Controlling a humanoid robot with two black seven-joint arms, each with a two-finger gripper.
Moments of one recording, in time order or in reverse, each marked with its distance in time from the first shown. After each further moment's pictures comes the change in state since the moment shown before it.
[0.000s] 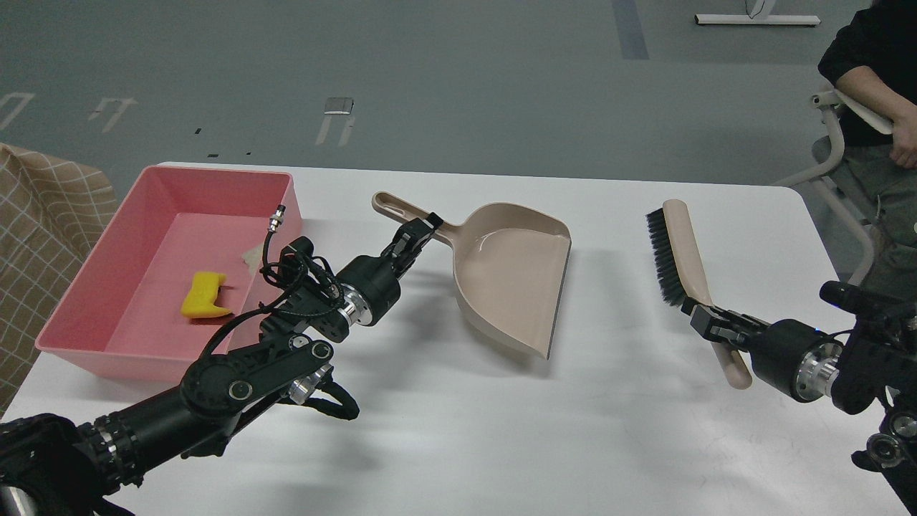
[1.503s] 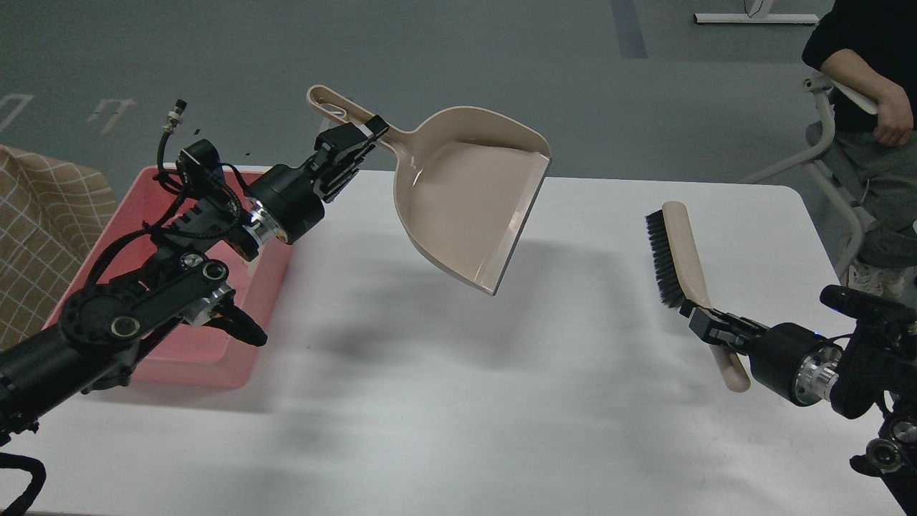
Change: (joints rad) left arm -0.099 0.256 -0.121 -0.096 0.002 -0.228 -0.130; right arm -0.017 0.012 0.014 0.015 0.000 0.000 -0.001
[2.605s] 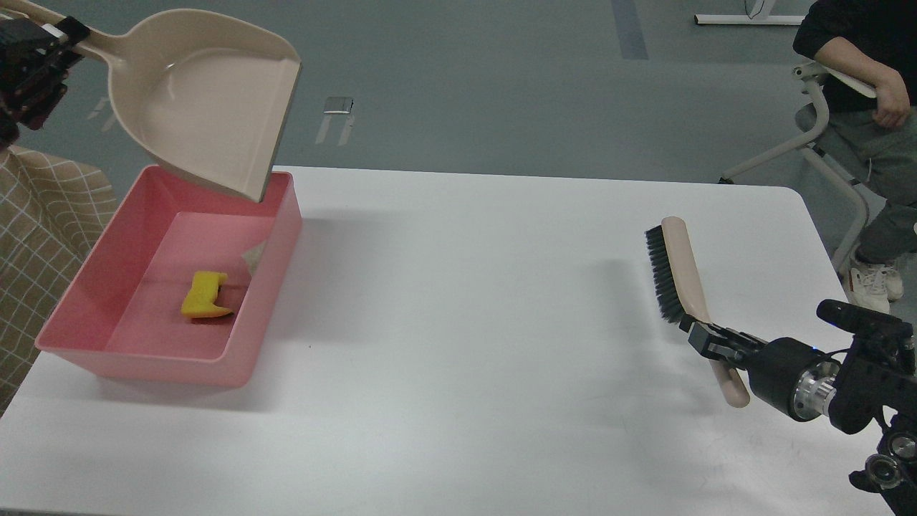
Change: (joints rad) left arm 0.019 0.535 -0.150 0.089 -0.232 -0.278 -0.088; right arm -0.044 0.000 -0.004 0.021 -0.002 0.000 -0.019
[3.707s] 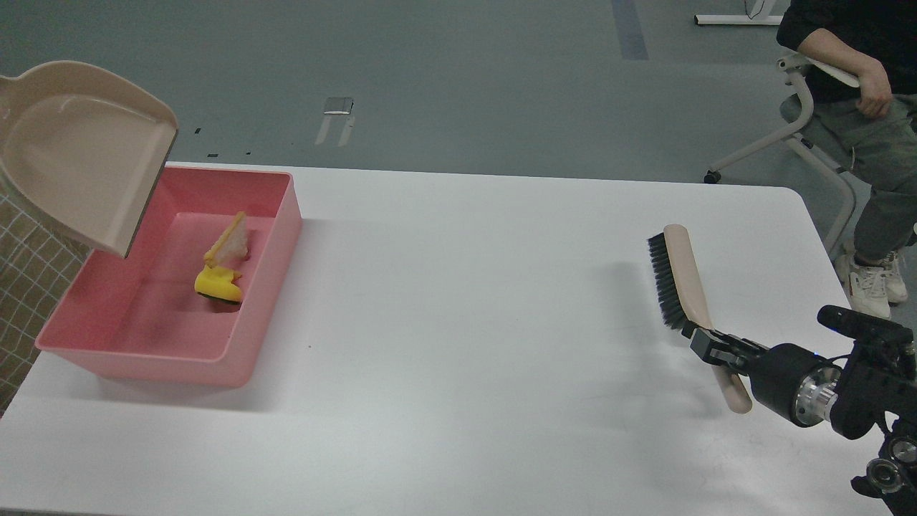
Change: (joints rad) left arm 0.089 0.261 0.014 0.092 0.301 0.066 0.000; right arm -0.012 -0.001 0.000 -0.009 -0.001 0.000 0.000
